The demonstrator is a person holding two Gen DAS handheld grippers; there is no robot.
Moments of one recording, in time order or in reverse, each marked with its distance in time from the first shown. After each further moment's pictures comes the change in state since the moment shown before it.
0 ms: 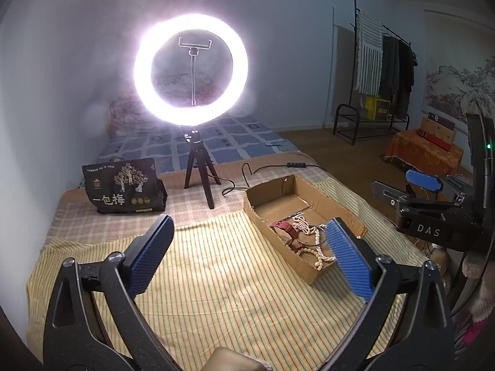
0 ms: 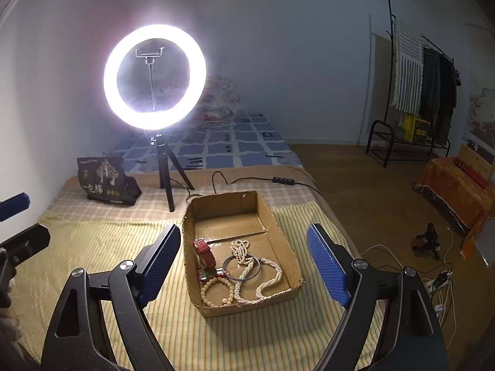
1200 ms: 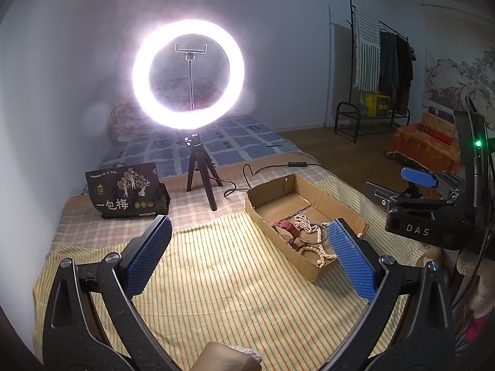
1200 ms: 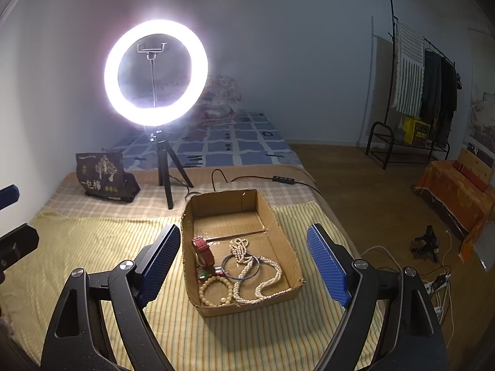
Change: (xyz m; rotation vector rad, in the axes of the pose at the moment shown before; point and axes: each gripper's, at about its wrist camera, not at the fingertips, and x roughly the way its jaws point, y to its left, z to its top) left arm -0.008 -0.008 -0.001 0.034 -0.004 0.007; right arm 0.004 0.004 -0.003 -0.016 0.005 -0.009
